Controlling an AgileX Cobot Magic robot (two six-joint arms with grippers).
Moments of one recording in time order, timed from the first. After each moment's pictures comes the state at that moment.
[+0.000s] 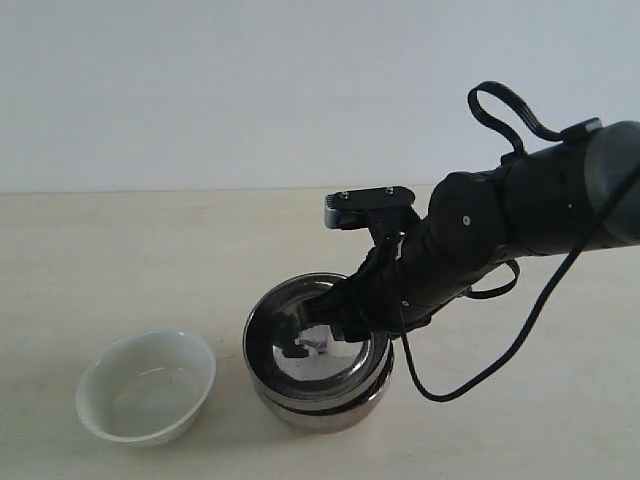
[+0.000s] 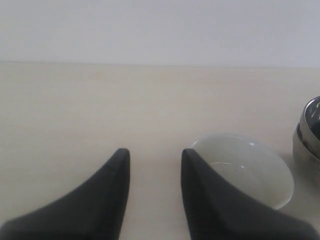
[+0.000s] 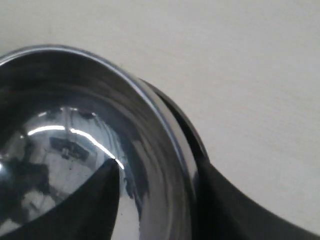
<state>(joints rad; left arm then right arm) -0.07 0.00 0.00 -0.16 0.31 0.09 0.63 1.81 -1.06 0.22 0.33 0.04</state>
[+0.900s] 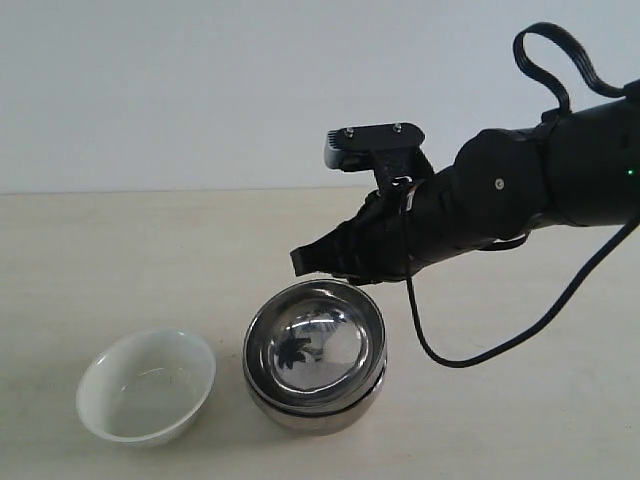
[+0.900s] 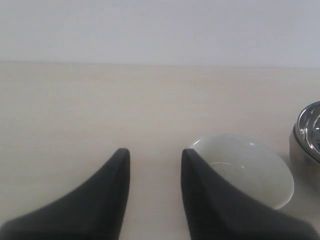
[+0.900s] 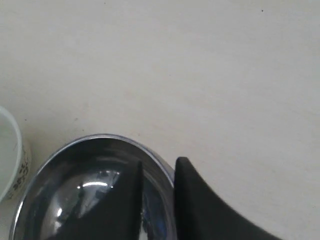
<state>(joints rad) -0.07 0.00 0.00 -0.16 0.31 0.09 0.63 1.71 -1.06 0.21 0.22 -0.01</state>
